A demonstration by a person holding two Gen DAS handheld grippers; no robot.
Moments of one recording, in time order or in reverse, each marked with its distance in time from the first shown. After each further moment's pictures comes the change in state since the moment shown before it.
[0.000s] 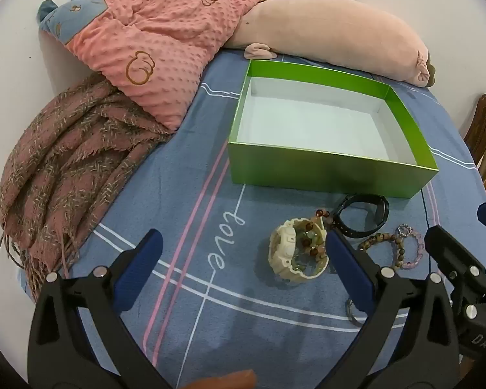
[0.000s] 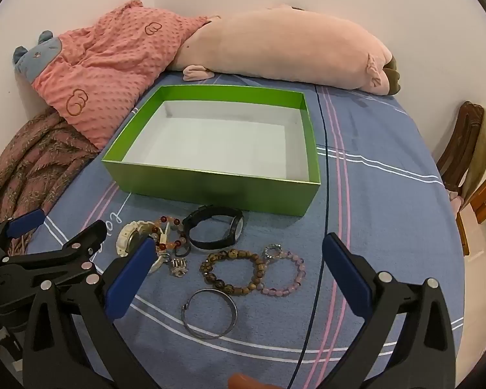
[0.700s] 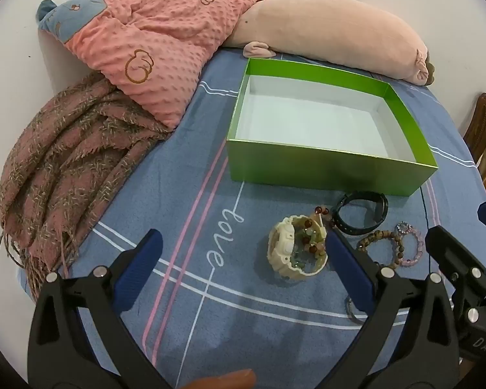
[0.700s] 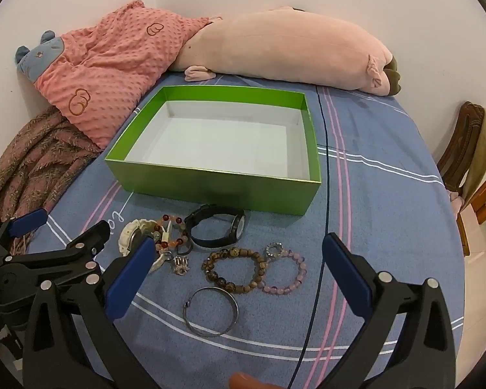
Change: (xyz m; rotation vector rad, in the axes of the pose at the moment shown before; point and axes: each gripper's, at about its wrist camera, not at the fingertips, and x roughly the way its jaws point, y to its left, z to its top) left arm 0.000 0.000 0.000 0.001 0.002 -0.001; right arm -0.002 0.000 -0.002 0.000 -0.003 0.001
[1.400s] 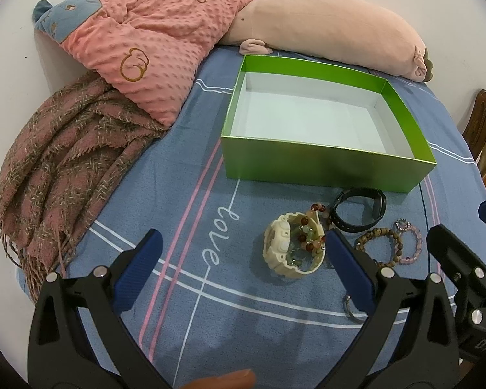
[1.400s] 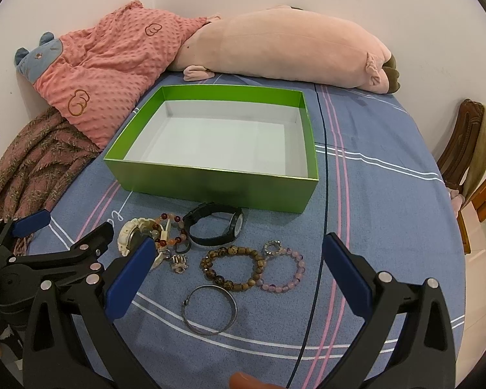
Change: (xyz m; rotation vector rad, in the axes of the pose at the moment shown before) left arm 0.007 -0.008 -0.001 0.003 0.006 -0.002; right arm -0.001 -0.001 -0.001 0.004 0.001 0.003
